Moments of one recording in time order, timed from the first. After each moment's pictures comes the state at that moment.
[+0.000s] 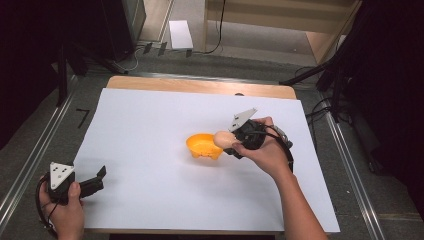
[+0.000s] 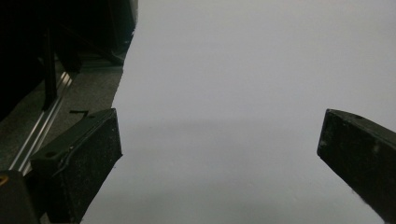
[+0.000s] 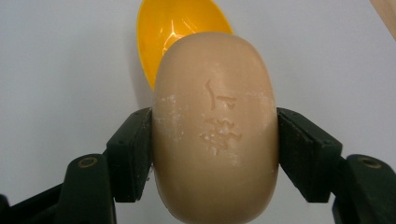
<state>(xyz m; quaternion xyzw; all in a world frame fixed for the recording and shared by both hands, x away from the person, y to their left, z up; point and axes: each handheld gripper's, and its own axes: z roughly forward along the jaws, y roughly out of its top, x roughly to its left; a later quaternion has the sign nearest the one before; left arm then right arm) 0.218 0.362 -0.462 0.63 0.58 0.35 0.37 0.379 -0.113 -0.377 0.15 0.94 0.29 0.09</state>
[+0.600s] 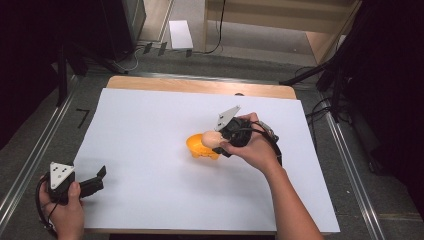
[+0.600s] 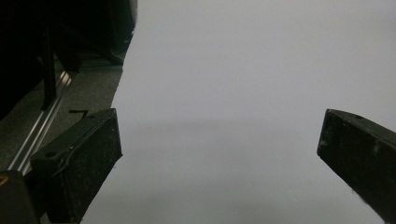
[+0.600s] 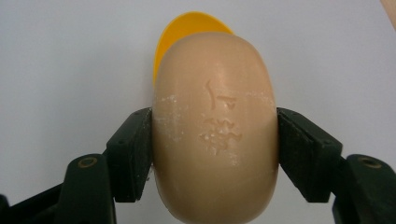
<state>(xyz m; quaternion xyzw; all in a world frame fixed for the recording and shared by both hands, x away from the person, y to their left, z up) 0.218 0.363 -0.462 0.63 0.58 0.35 0.37 0.387 -0.078 -0.378 0.10 0.95 0.29 0.08</state>
